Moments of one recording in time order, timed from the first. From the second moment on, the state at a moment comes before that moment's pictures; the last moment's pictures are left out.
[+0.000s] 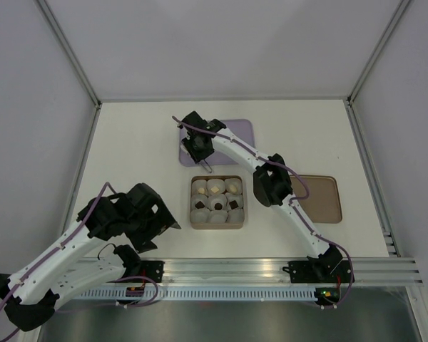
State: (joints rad) left arm -0.80 0.77 0.91 -1.34 -0.01 -1.41; right arm 0.75 2.63 2.52 -0.95 0.03 0.11
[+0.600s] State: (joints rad) left arm -0.80 0.77 0.91 -1.34 -0.01 -1.41; right arm 0.75 2.60 2.46 -0.89 0.10 0.13
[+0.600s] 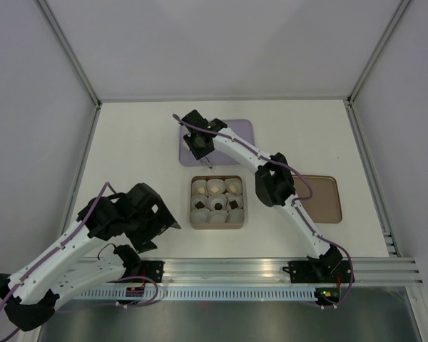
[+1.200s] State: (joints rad) left arm -0.80 0.78 1.00 -1.34 -0.01 -1.41; right arm 0.75 1.98 2.06 -0.94 0.10 0.17
